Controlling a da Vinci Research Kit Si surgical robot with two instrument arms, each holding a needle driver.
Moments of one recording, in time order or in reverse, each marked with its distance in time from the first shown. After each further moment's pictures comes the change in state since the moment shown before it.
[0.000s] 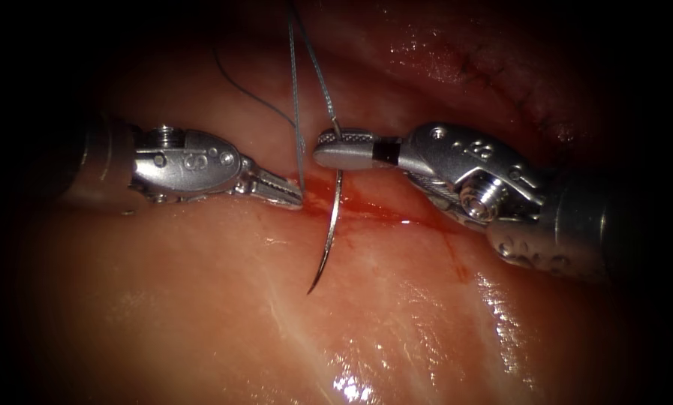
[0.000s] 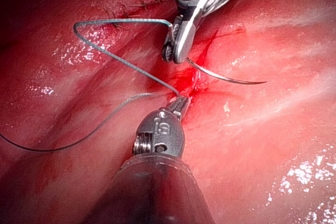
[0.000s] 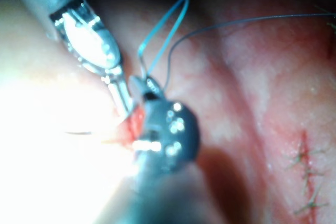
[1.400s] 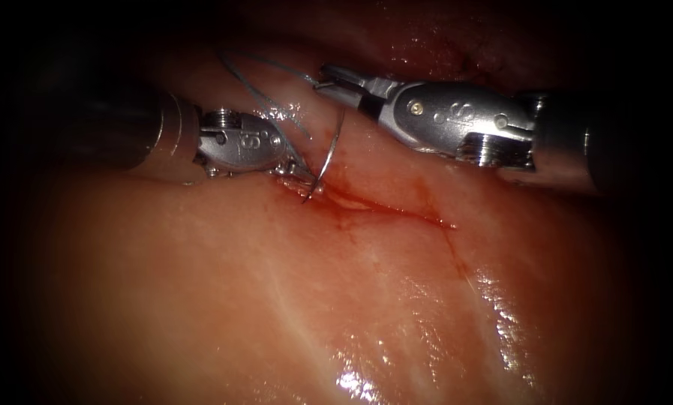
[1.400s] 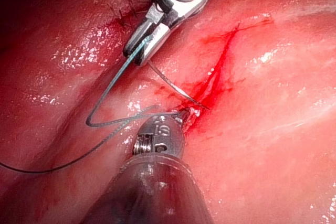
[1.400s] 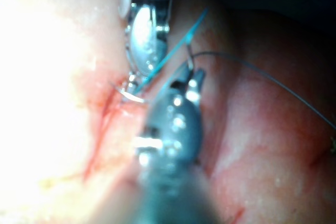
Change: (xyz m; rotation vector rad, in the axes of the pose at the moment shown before) right arm -0.001 0.003 0.003 -0.177 -0.011 -0.694; left arm -0.004 -0.006 0.005 -0.054 -0.121 0.026
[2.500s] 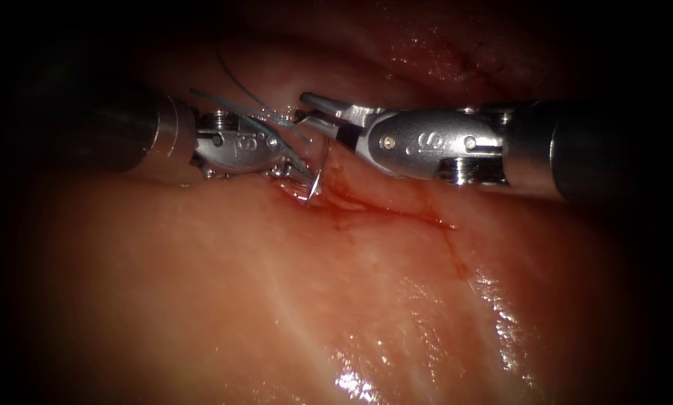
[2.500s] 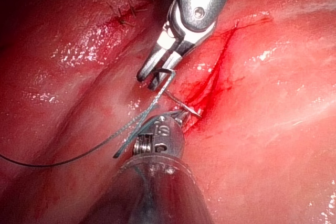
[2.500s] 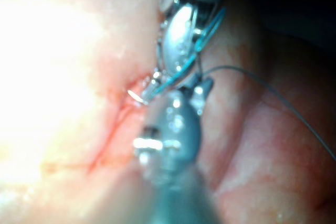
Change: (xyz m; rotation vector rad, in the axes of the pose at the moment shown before) right arm -0.002 -0.003 0.001 0.031 -0.001 -0.183; left arm 0.000 0.001 0.000 -0.005 0.000 0.004
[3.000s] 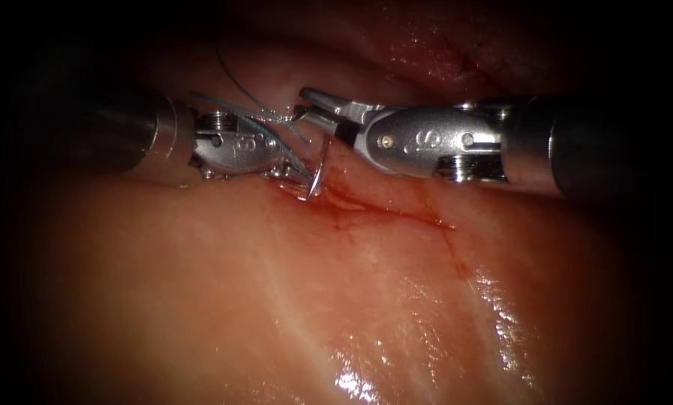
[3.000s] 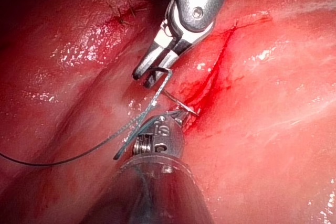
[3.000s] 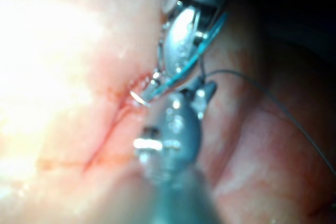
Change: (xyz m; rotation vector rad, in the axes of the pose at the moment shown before) right arm 0.000 0.000 0.000 -0.028 -0.009 -0.027; left arm 0.000 0.000 0.000 0.000 0.000 0.001
